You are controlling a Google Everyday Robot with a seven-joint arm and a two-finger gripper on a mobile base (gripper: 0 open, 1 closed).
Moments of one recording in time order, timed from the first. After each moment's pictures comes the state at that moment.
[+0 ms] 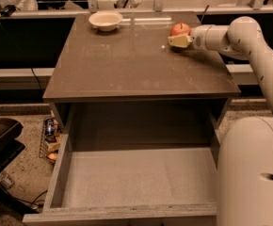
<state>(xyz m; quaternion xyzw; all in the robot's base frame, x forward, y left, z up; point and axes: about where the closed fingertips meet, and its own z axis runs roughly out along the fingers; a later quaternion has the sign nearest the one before) 0.876 -0.187 0.844 -0.28 0.76 0.19 0.55</state>
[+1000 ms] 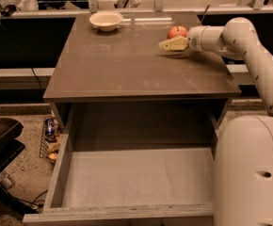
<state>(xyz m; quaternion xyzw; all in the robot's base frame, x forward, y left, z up) 0.879 -0.174 0.837 -0.28 0.76 0.20 0.55</state>
